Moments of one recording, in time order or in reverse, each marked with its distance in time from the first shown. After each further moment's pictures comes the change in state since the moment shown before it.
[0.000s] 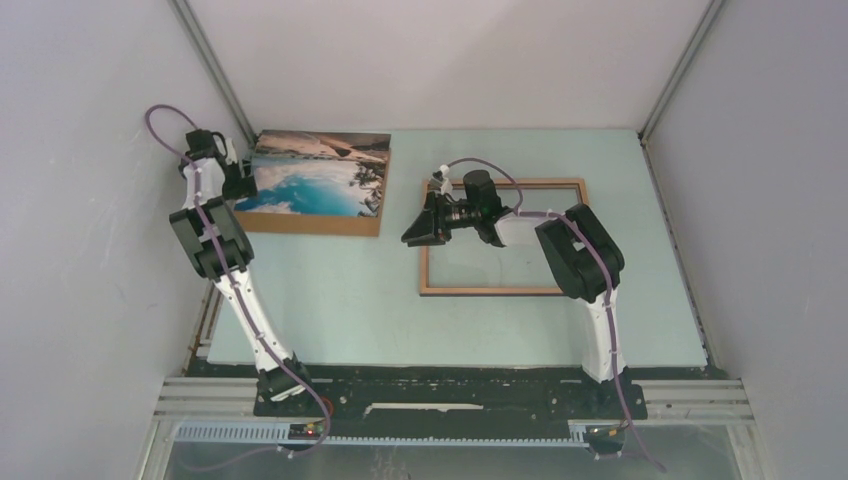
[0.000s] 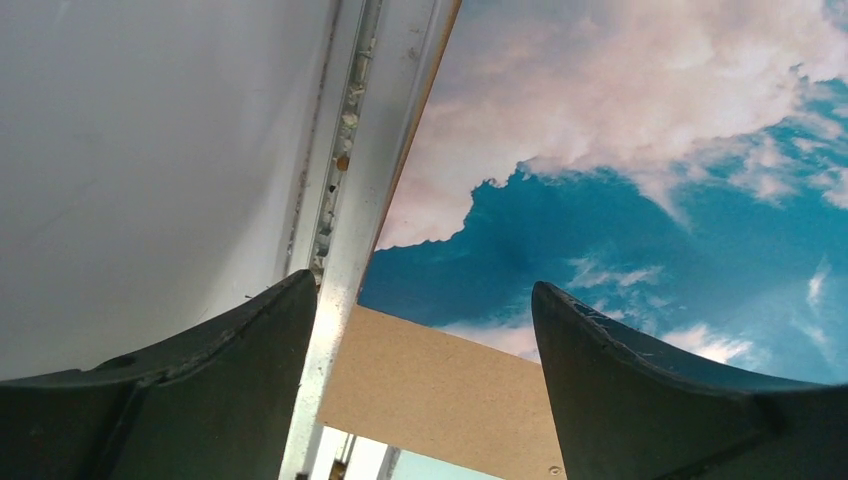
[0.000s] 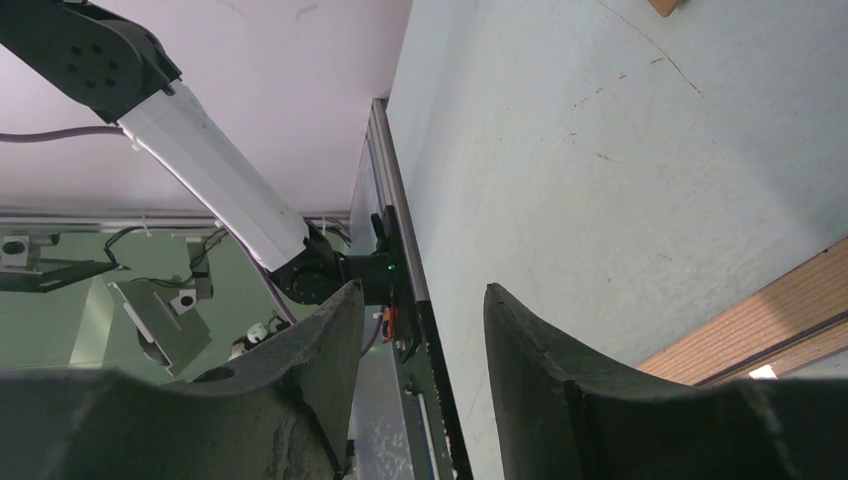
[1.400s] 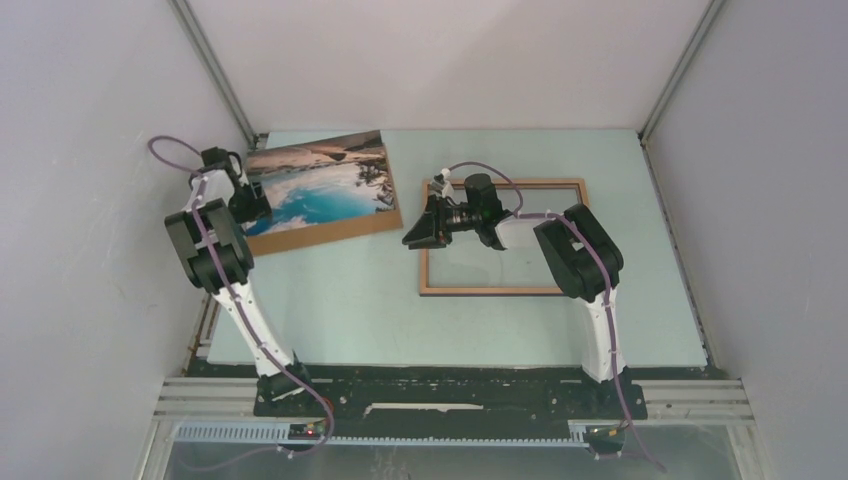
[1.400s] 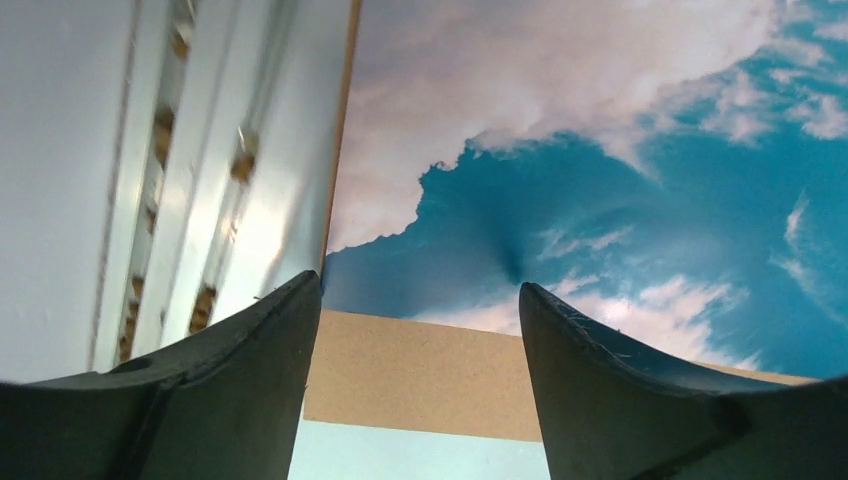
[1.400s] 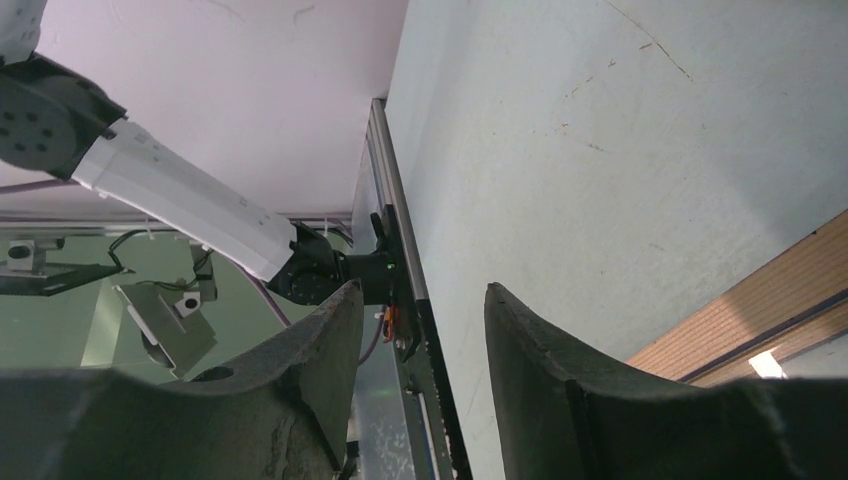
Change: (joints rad) left arm -0.034 -0.225 -0.377 -0.010 0.001 -0.208; right arm 0.000 0.009 -0.028 0.047 0.002 0.026
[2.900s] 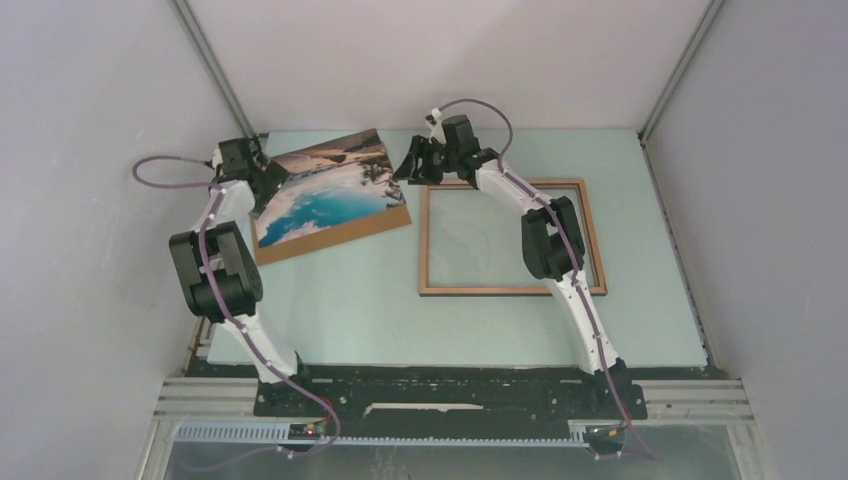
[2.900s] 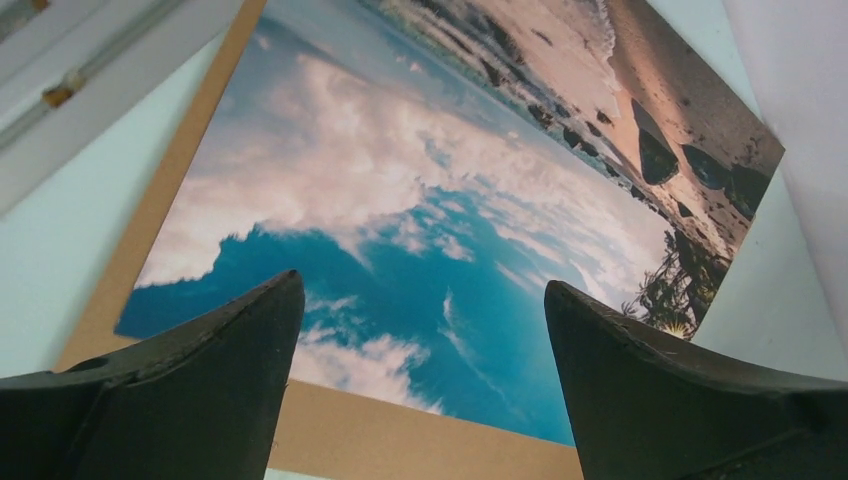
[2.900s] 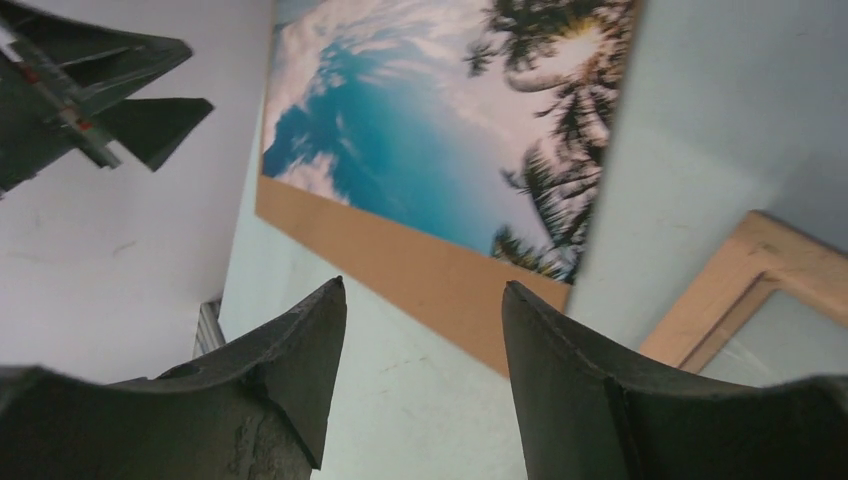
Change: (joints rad) left arm -0.153 -0.381 -0.399 0.416 -0.118 -0.671; right arm -0.035 0.354 0.965 -0.768 0.419 -0.340
